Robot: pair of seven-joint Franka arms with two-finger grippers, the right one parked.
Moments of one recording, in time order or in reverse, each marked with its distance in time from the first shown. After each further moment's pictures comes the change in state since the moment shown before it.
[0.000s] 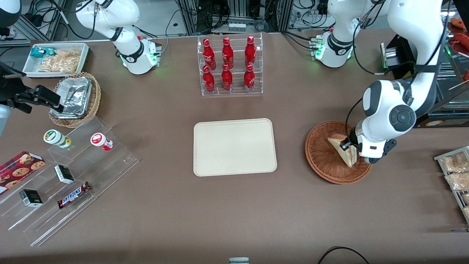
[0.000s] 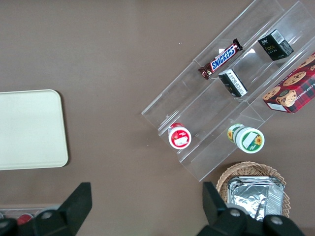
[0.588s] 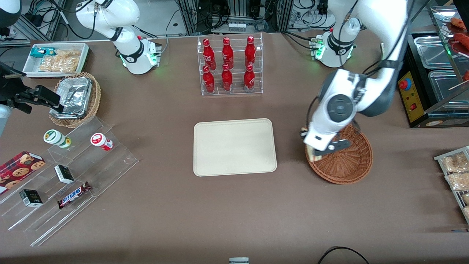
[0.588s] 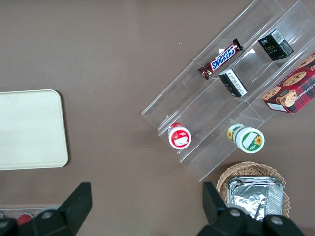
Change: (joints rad) arm -0.286 0.065 -0.011 0.130 0.061 -0.063 0.046
